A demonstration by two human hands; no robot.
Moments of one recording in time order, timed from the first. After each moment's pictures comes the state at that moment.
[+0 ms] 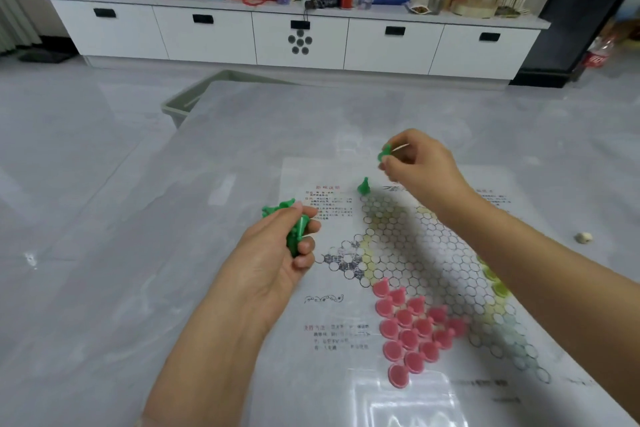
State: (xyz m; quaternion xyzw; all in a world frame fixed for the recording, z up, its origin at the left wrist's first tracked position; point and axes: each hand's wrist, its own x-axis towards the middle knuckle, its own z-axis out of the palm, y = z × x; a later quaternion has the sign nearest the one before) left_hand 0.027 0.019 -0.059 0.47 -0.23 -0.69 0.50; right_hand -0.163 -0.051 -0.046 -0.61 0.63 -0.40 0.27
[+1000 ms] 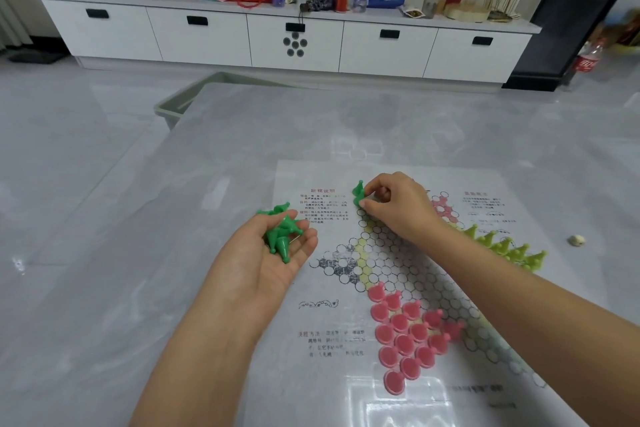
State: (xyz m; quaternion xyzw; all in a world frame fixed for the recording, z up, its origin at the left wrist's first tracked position) left_hand 0.032 0.015 -0.059 0.39 -0.12 -0.74 0.54; right_hand -0.163 -0.056 -0.094 -0.68 0.65 -0.29 0.18
